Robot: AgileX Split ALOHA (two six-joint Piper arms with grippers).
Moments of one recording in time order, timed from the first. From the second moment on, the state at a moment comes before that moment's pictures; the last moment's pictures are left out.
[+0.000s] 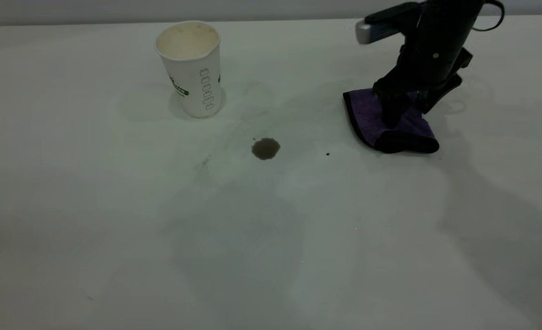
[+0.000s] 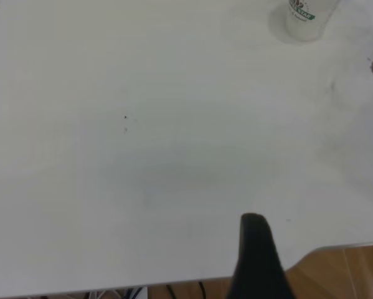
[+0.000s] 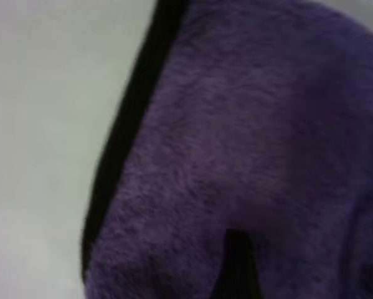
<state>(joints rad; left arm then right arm) -0.02 -0.02 -0.49 -0.02 1.13 0.06 0.25 2.52 -1.63 0.07 0.52 -0.27</state>
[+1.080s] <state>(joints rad) -0.02 -0.02 -0.49 -0.02 1.13 0.06 0.63 2.57 -1.90 0.17 0.73 -0.21</state>
